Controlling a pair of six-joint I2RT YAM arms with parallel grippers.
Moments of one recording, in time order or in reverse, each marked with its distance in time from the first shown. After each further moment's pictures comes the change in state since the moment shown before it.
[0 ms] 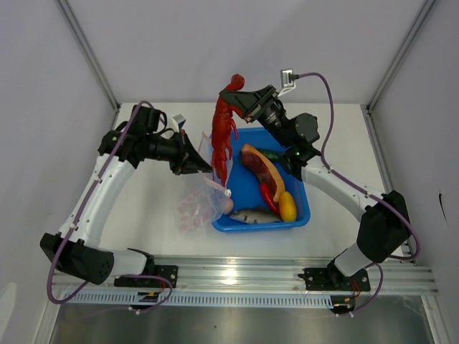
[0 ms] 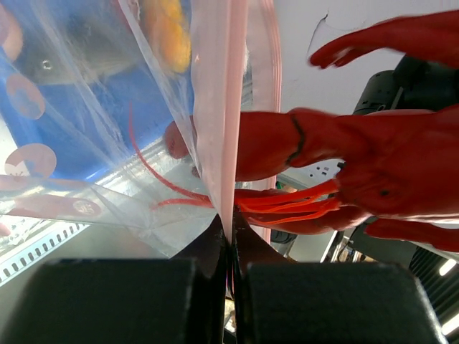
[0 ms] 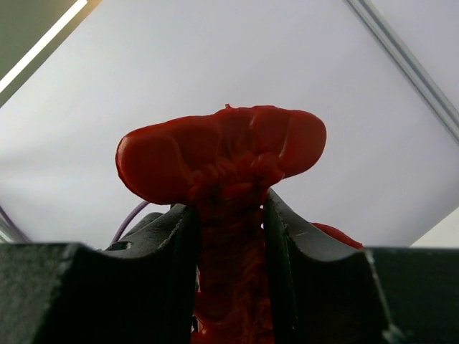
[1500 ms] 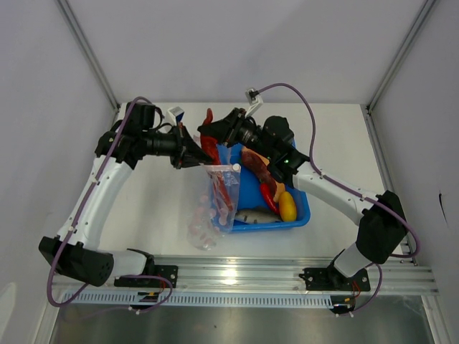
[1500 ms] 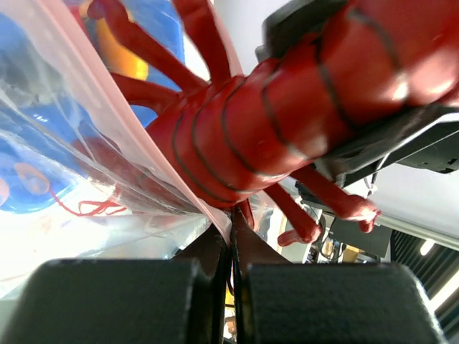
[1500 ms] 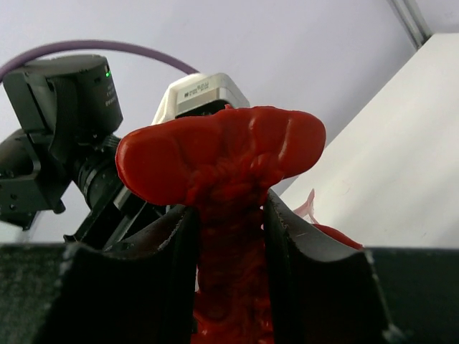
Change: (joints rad) left arm 0.020 -0.015 -0.003 0.134 0.087 -0.079; right arm 0.128 0.005 0.004 -0.412 -0.010 -0.234
